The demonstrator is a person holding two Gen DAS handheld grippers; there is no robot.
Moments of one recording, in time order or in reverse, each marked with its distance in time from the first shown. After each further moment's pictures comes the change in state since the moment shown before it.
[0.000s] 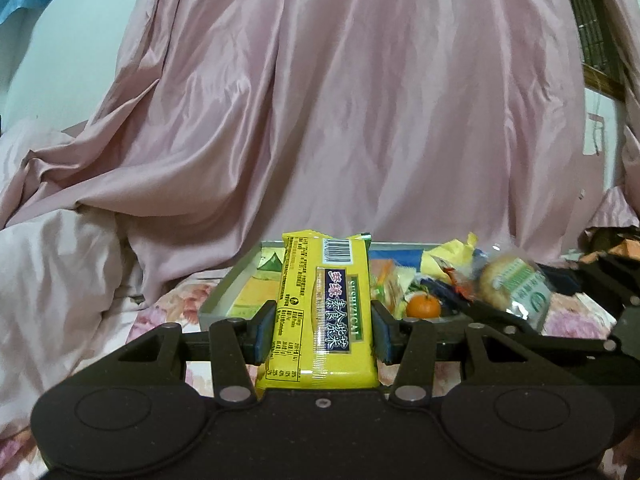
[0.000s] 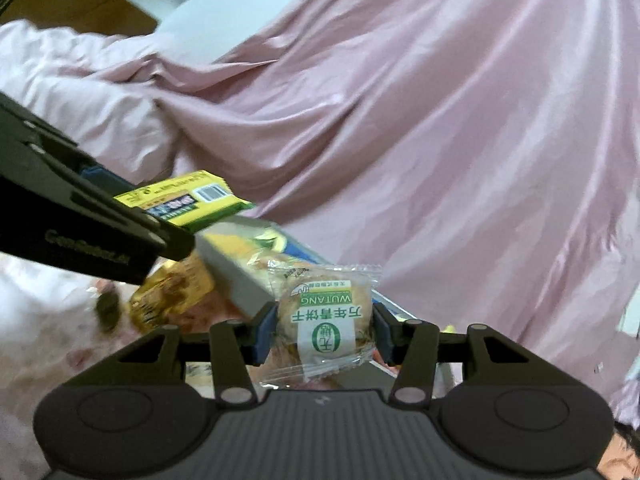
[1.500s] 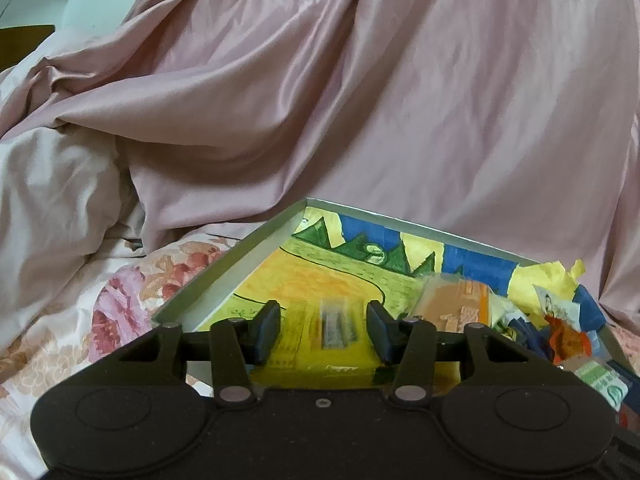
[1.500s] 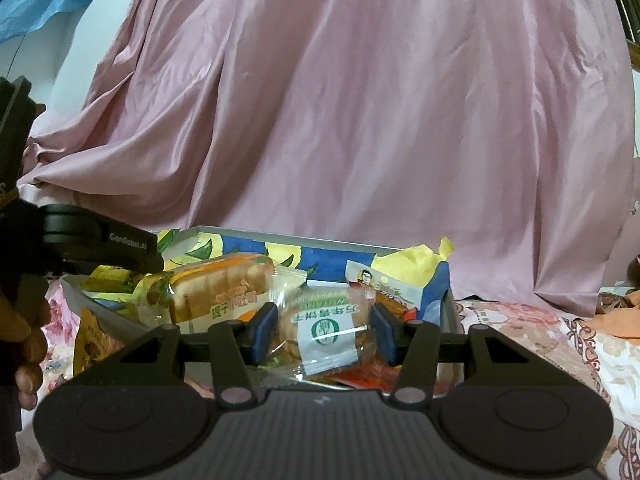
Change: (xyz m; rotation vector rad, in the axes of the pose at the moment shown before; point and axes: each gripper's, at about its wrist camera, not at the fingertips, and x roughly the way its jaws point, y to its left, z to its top) left arm 0.136 0.000 0.022 -0.216 0.175 0.199; right arm 0.086 -0.076 -0.033 0.459 0.110 0.036
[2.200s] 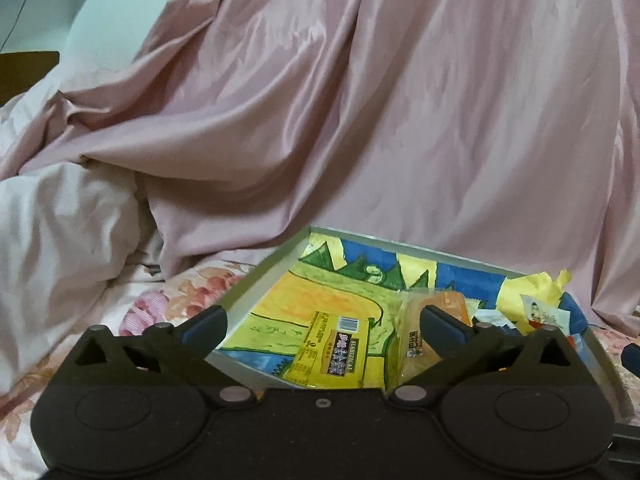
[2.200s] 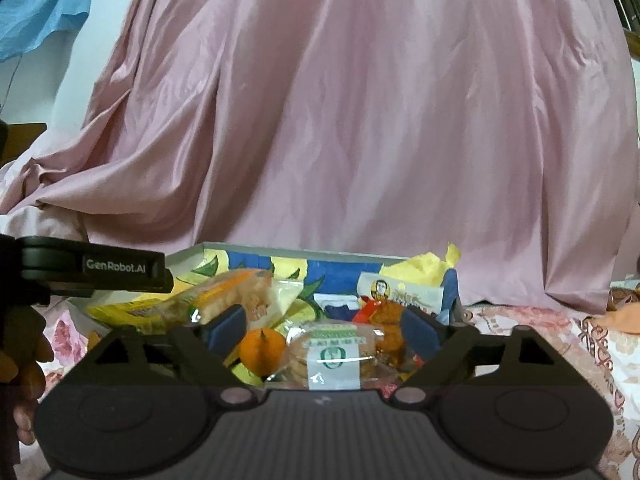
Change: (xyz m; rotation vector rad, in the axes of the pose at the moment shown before) left arm -0.044 0.005 0.002 0.023 -0.077 0.005; right arm -0.002 -0.001 0.005 0.030 -0.046 0.018
